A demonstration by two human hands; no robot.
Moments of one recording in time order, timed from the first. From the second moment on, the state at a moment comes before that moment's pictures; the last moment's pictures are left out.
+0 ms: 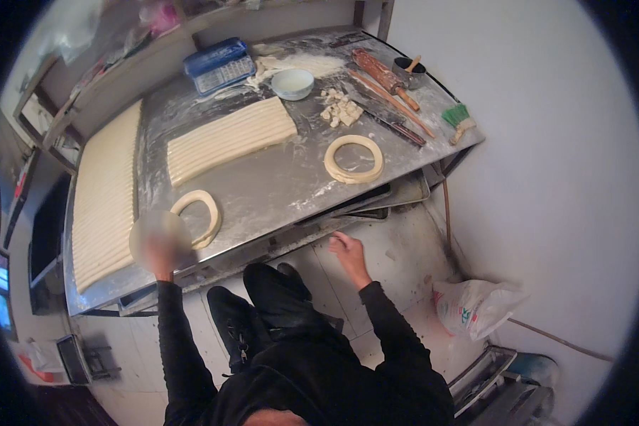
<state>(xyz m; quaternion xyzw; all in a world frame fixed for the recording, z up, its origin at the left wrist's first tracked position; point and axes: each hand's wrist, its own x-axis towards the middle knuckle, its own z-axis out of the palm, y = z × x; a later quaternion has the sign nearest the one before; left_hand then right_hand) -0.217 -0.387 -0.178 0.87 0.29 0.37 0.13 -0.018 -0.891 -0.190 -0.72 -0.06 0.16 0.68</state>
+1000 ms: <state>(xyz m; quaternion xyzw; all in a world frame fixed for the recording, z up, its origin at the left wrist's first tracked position) -0.309 -0.539 -0.102 0.73 0.49 0.46 0.14 0.132 -0.870 -0.353 -0.42 0.13 0.35 0.83</state>
